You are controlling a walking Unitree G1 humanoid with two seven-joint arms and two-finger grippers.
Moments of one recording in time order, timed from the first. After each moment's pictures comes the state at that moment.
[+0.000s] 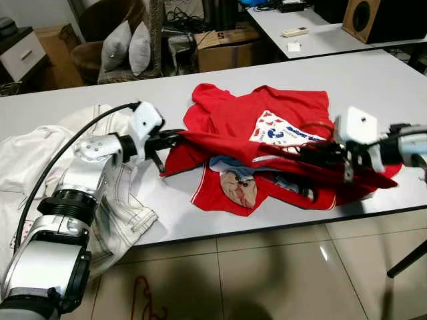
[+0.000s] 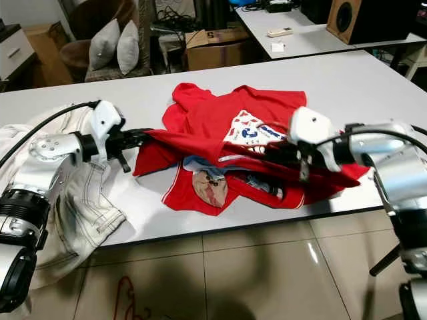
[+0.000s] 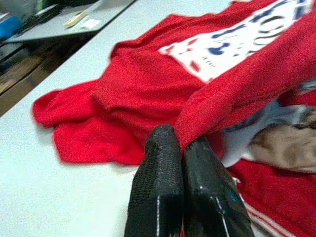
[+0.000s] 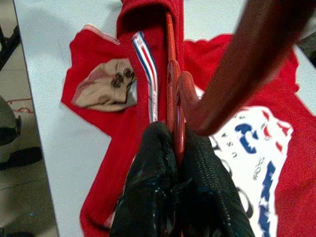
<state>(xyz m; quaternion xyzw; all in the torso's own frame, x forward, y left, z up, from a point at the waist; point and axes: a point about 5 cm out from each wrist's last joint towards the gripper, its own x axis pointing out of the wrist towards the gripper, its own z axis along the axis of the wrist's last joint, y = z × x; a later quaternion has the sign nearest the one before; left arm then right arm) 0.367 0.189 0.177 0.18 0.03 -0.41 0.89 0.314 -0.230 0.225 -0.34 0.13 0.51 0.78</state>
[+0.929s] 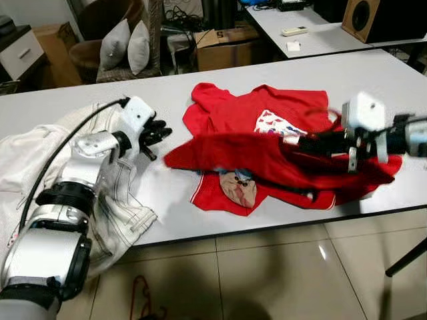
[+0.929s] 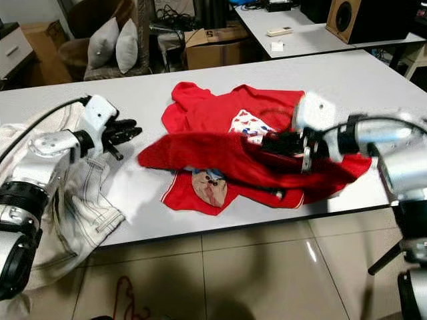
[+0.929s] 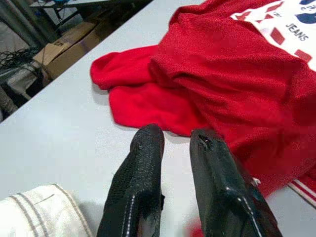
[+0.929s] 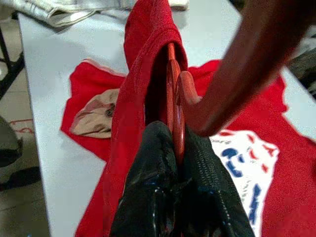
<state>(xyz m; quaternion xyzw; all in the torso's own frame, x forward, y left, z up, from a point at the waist) 0.382 0.207 0.177 0.20 0.07 -0.30 0.93 0.320 -0.226 0.253 -0.31 0.09 0.52 0.79</state>
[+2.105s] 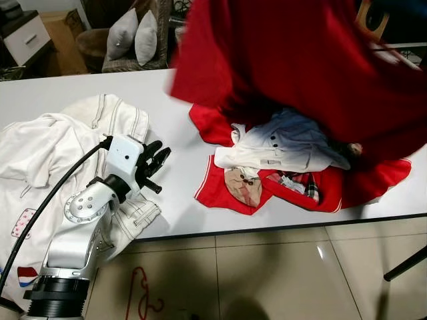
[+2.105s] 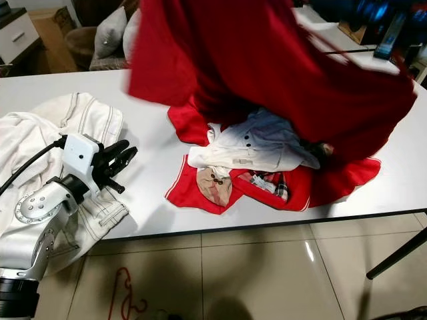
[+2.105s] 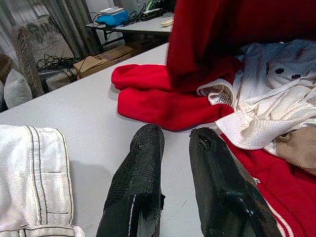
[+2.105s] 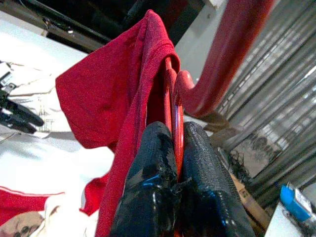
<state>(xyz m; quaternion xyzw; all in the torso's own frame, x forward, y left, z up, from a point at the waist) 0.295 0.184 0.156 0.11 -0.01 -0.24 0.96 0.272 -0.236 0.412 -0.29 -0.15 0.43 0.84</state>
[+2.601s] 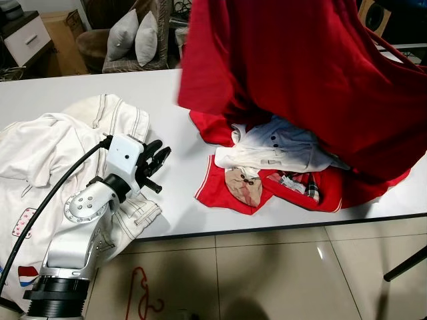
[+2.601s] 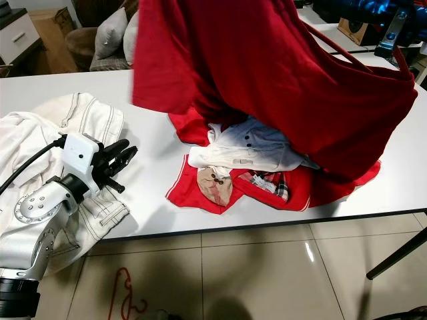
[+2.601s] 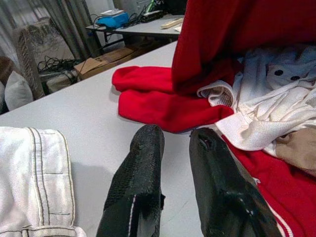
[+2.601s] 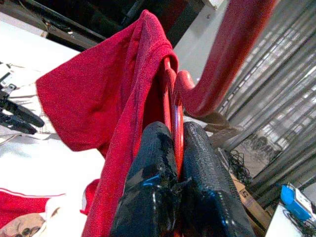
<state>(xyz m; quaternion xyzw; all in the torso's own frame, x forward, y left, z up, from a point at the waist) 0.295 0.184 0.156 0.11 -0.01 -0.24 0.96 0.272 -0.236 0.412 -0.29 -0.15 0.43 0.84</state>
